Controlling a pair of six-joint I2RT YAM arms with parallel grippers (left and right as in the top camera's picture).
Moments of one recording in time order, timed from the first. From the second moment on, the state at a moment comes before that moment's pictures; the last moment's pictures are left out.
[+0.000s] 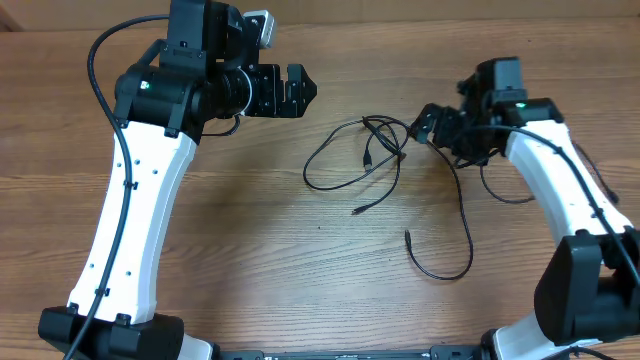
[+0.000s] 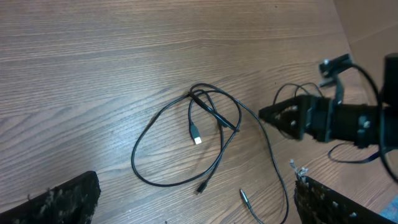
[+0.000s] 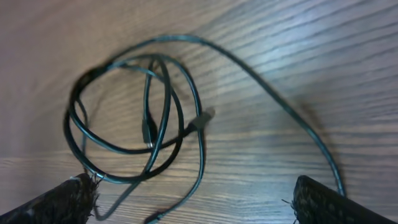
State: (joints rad) left arm -0.23 1.65 1.85 -1.08 0.41 -0.22; right arm 0.07 1.73 1.34 -0.79 -0.30 0.38
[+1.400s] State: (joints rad) left arm -0.23 1.65 1.85 -1.08 0.41 -0.22; right arm 0.06 1.73 1.13 -0.52 0.11 0.58
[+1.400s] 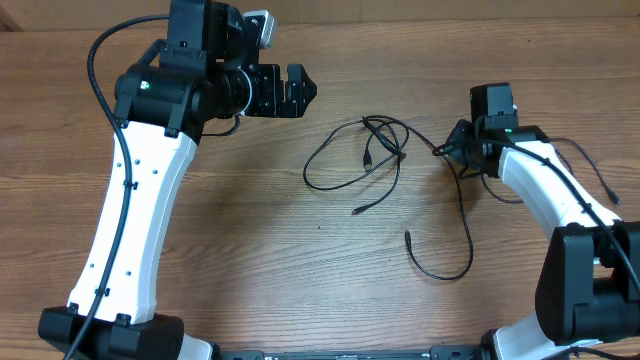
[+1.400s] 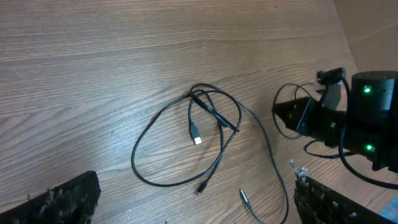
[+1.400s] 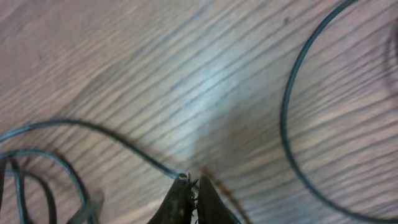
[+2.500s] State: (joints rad) left arm -0.23 1.65 1.85 -1.08 0.41 -0.22; right arm -0.06 1.84 1.12 -0.54 0.04 0.31
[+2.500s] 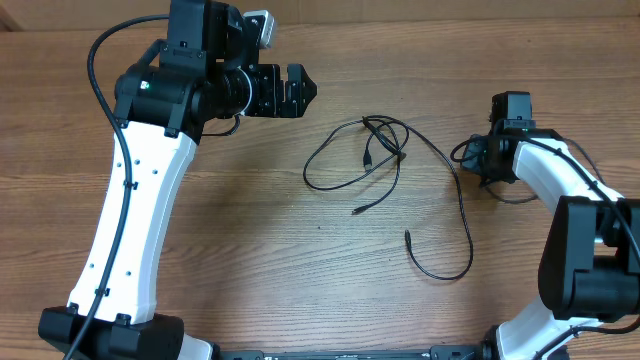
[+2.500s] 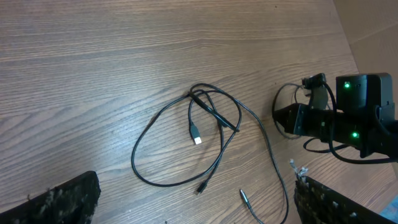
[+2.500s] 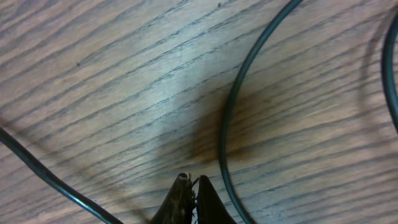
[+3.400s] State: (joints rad) left arm -0.23 1.65 1.85 -1.08 0.41 -0.22; right arm -0.42 1.95 1.12 -0.29 0.33 0.20
